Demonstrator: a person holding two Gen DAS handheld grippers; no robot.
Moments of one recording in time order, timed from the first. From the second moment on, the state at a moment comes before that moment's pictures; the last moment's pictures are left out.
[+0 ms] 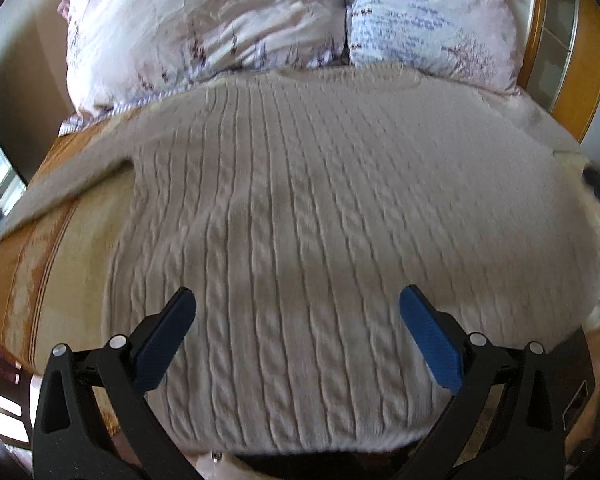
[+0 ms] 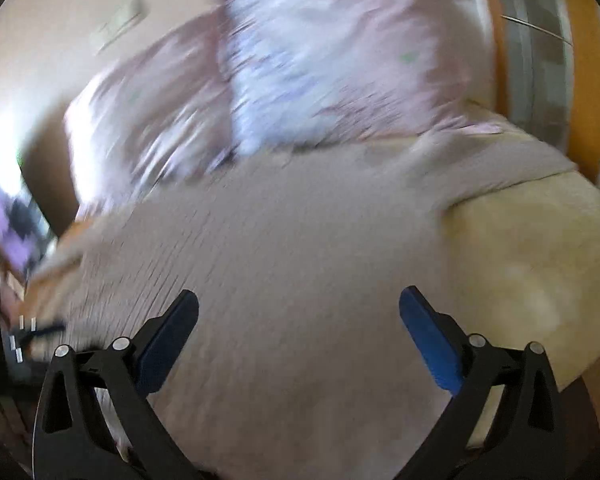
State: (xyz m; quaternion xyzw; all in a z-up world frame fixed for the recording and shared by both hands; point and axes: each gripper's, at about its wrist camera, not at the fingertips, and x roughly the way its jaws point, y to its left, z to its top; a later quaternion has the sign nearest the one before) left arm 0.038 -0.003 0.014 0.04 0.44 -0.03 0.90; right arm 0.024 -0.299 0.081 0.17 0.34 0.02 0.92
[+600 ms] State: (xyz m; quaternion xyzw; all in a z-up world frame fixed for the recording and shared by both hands) left arm 0.122 0.013 0.059 -0.03 0.38 -0.09 0.92; right arm 0.130 -0.552 0.026 0.45 0.38 -0.24 0.77
